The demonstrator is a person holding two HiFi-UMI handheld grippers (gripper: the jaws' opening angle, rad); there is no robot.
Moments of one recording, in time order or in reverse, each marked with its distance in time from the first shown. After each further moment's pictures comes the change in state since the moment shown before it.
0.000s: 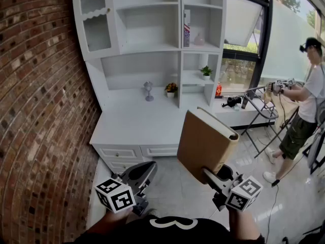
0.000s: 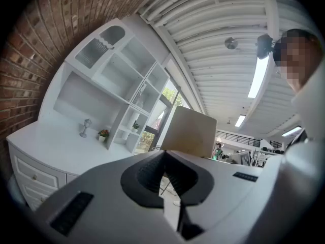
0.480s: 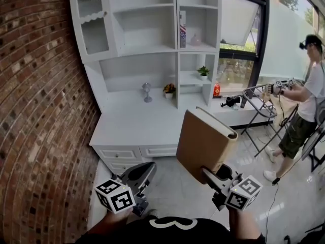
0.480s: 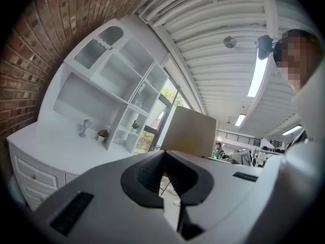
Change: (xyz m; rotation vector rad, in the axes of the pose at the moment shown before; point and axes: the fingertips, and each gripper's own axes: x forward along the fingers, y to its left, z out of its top) left arm 0.002 -0.014 -0.003 0.000 -0.001 0.002; right arm -0.013 0.000 0.005 0.003 -0.008 -0.001
